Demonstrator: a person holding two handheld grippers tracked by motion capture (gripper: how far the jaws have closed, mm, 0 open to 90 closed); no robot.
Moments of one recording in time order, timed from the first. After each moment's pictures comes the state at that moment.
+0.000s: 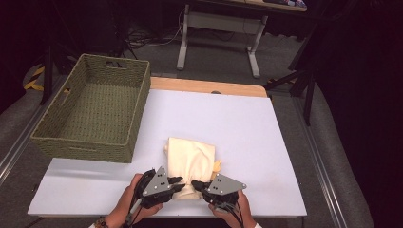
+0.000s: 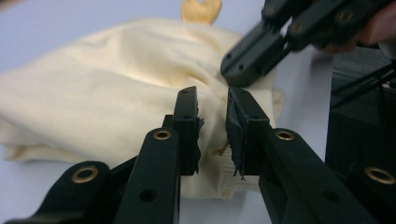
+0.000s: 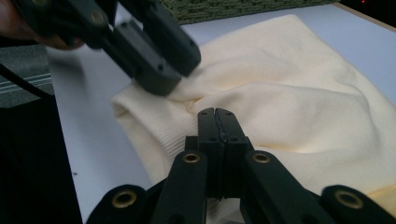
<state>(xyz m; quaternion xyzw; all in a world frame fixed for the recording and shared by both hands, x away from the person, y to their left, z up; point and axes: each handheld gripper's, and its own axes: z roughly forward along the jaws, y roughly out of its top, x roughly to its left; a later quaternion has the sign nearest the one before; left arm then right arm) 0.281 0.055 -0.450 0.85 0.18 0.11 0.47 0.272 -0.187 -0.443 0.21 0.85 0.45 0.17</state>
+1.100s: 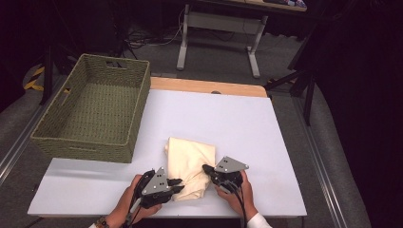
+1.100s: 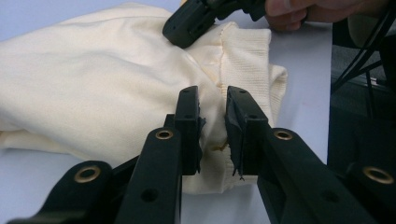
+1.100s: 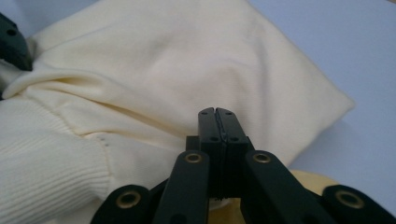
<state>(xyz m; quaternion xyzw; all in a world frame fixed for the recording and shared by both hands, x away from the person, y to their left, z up) 0.283 0.058 -0.458 0.86 0.17 0.10 0.48 0.322 -0.208 -0.458 0.29 0.84 0.41 0.20</state>
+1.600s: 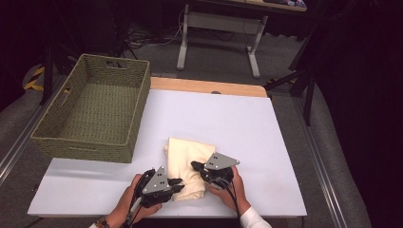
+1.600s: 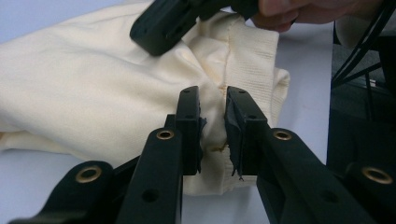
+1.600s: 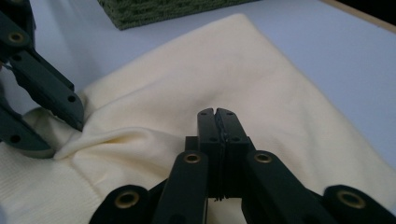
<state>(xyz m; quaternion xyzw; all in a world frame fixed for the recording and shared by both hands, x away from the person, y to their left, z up) 0.284 0.057 -0.456 0.86 0.18 0.10 0.47 0.330 -0.176 -0.448 0.24 0.85 0.43 0.18</state>
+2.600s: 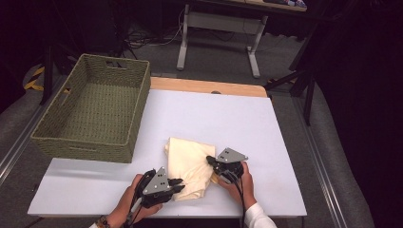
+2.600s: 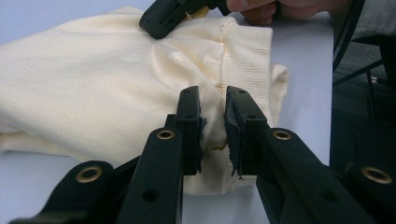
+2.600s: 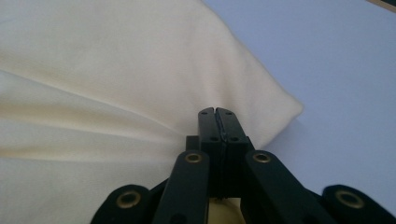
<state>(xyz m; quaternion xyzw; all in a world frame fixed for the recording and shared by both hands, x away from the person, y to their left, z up) 0.284 0.056 -0.458 0.86 0.17 0.11 0.47 0.350 -0.212 -0.464 0.31 0.84 0.38 0.22</state>
